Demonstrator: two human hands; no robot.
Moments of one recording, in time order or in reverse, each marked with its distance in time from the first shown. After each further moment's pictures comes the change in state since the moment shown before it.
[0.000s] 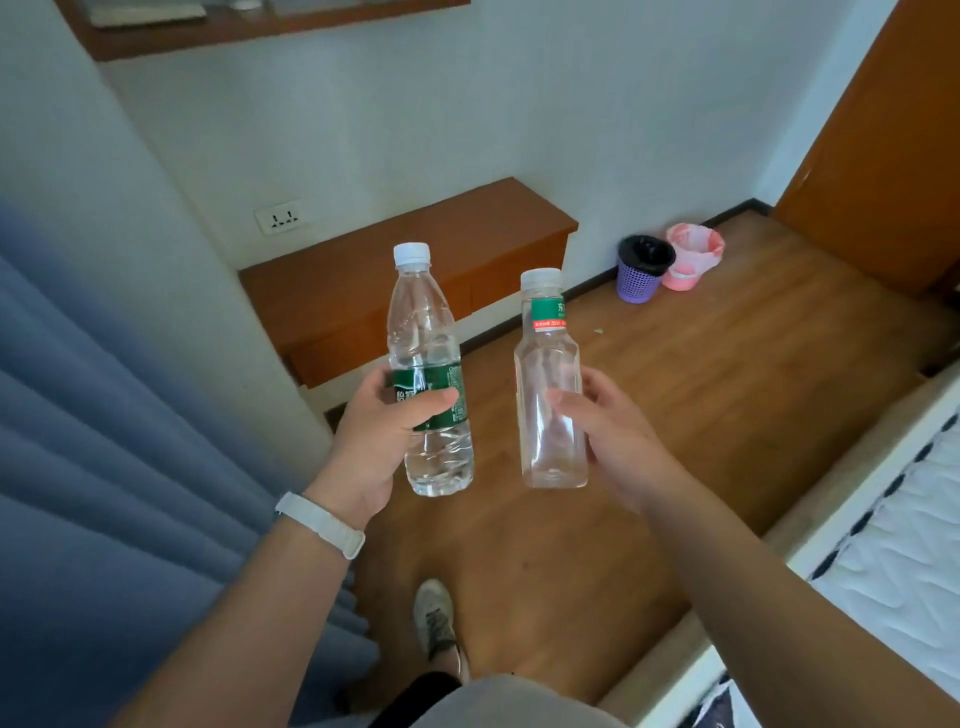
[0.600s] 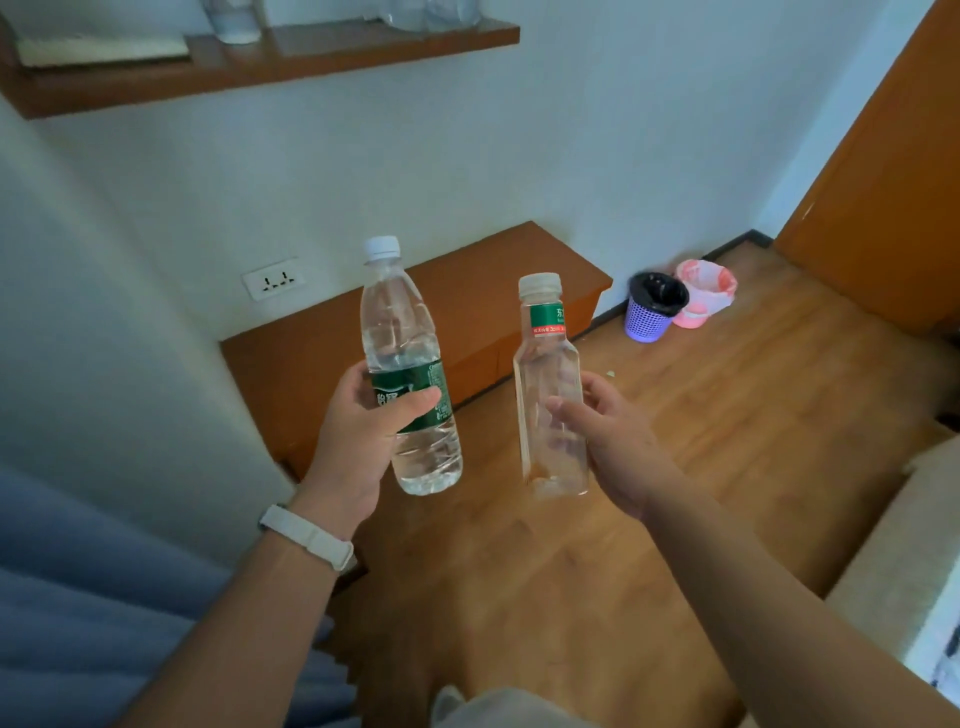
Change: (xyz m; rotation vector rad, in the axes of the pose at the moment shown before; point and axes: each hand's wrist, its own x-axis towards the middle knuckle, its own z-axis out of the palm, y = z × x) left_hand 0.244 0.070 -0.082 -0.073 -0.002 0.098; right_hand 0.232 -0.064 0.086 -0.078 0.042 -0.058
